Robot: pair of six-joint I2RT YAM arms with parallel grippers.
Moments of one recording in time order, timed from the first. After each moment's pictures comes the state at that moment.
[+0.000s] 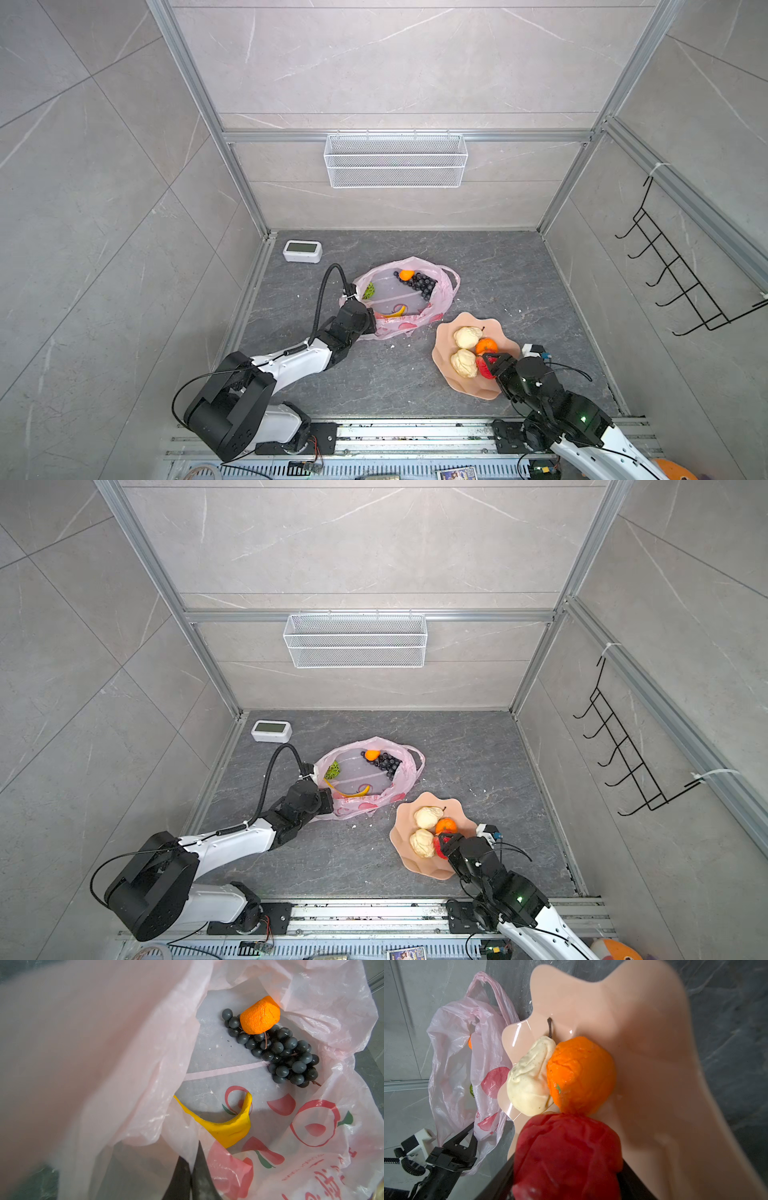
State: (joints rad) left arm -0.61 1.35 0.54 0.17 -0.19 -0.58; right arm 0.69 0.19 0.25 -0.75 0.18 1.41
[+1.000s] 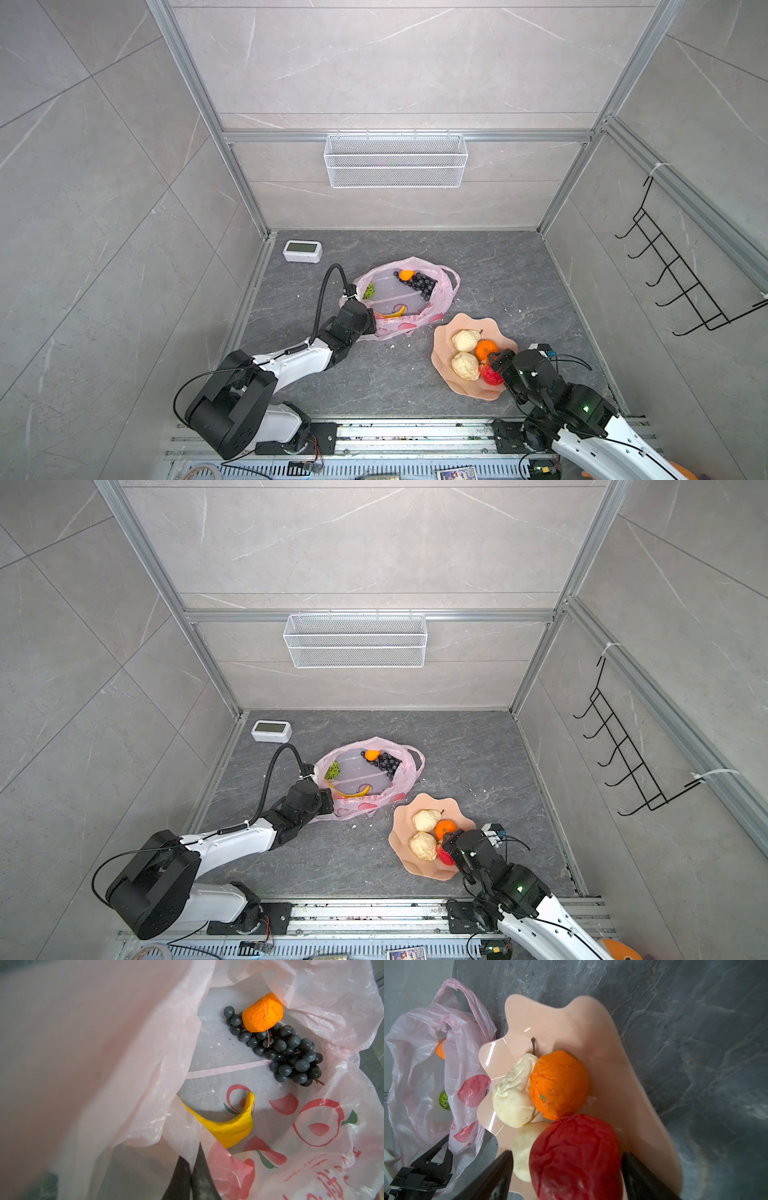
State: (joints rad) left arm -0.61 1.36 0.54 0.17 -0.20 -0.58; right arm 0.69 0.36 0.41 -0.94 0.25 1.43
